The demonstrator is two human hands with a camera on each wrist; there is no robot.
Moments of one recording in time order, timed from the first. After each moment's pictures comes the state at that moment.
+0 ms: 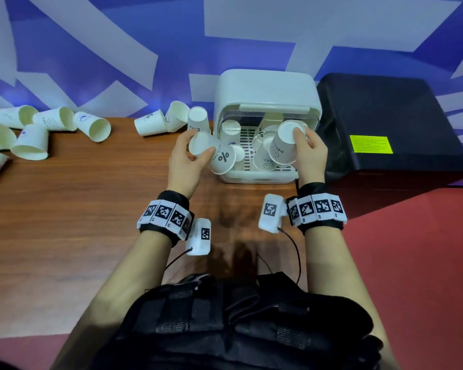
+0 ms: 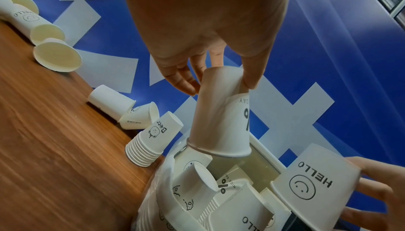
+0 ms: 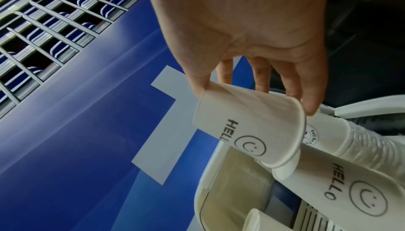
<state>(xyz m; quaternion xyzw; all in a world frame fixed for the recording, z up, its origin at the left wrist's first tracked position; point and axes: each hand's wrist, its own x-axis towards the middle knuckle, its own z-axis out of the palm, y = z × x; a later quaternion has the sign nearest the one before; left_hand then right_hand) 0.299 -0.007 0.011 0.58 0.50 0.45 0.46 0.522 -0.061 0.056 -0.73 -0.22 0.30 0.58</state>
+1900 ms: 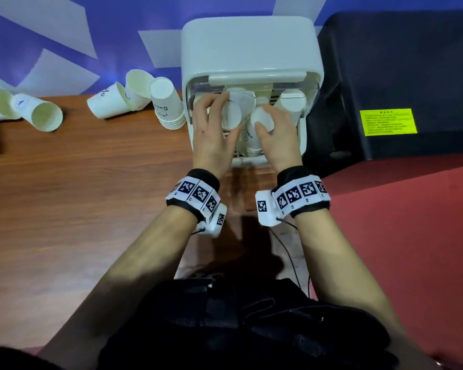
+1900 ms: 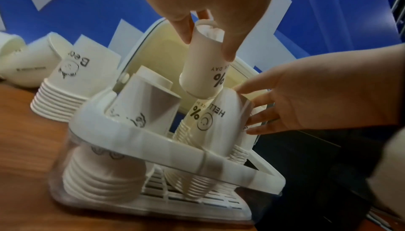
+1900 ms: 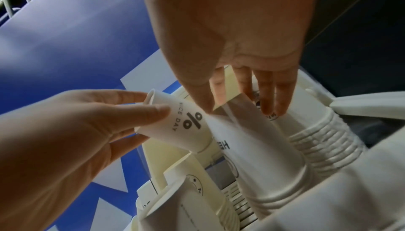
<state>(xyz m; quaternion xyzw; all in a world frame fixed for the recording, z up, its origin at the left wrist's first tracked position) 0.418 0.021 -0.021 0.74 0.45 0.43 0.26 0.554 -0.014 -0.016 -0.78 -0.45 0.27 0.35</state>
